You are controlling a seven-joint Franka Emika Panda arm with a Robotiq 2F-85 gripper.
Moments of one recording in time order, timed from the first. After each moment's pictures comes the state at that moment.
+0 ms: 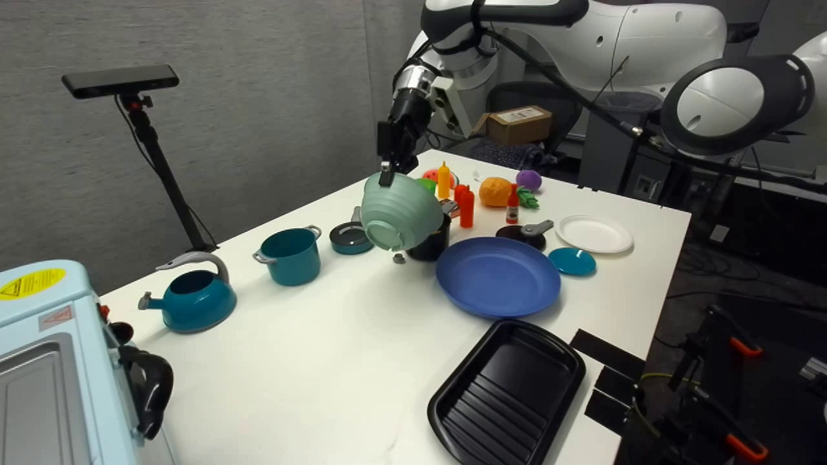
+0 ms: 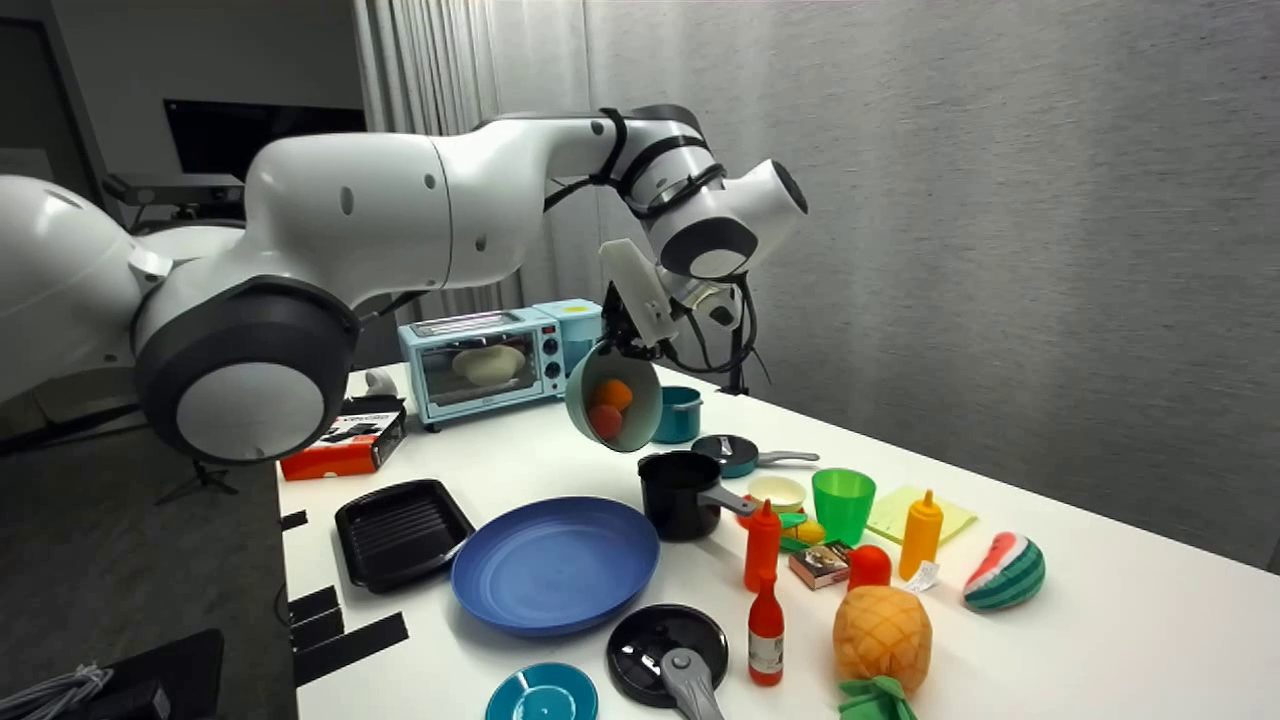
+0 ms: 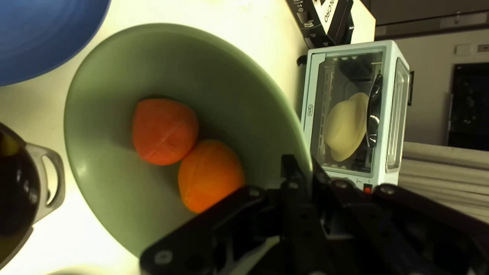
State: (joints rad) arm -0.13 1.20 0.37 -0.46 0.54 1.37 -0.09
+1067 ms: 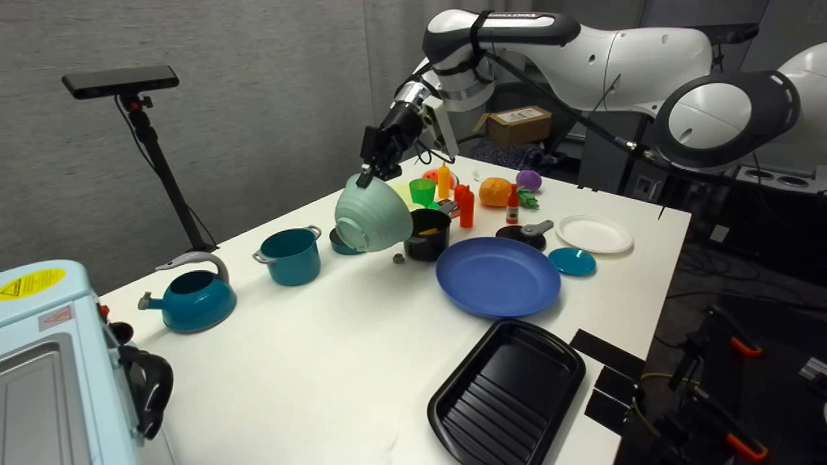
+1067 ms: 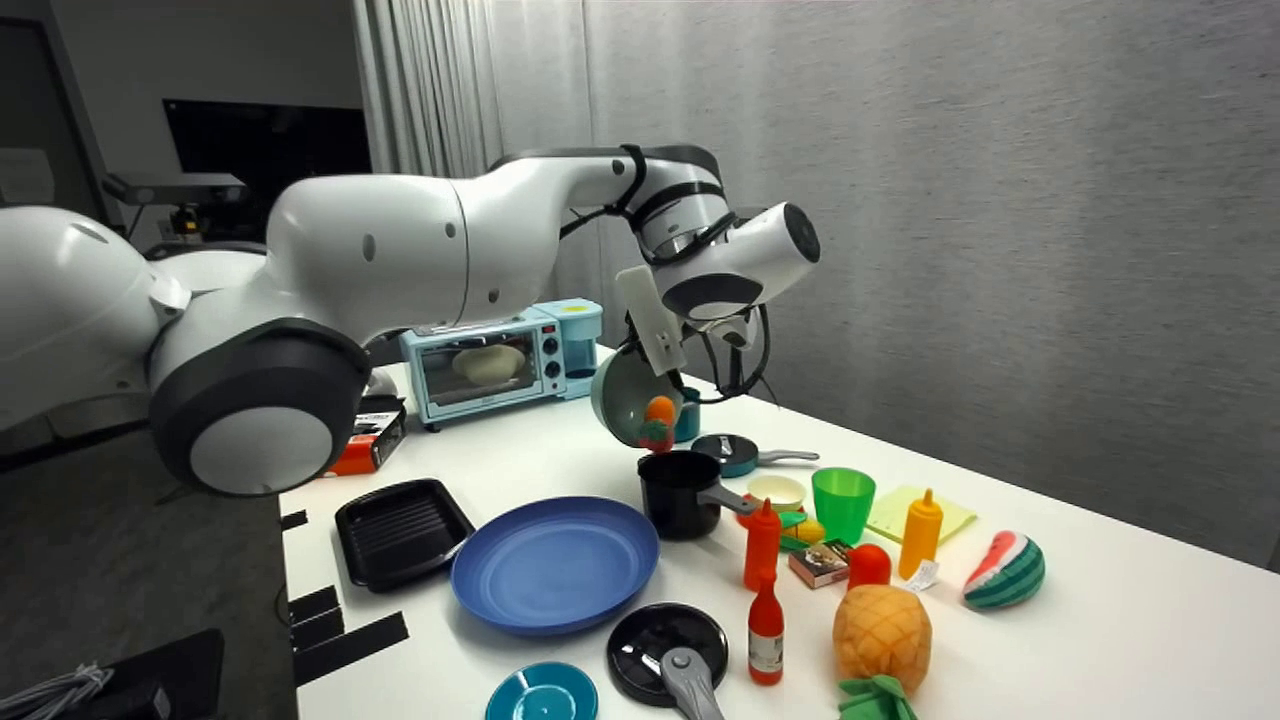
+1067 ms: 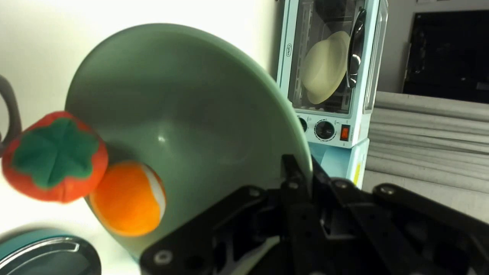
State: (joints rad) arm -0.14 1.27 0.42 -0.46 0.63 1.56 -0.15
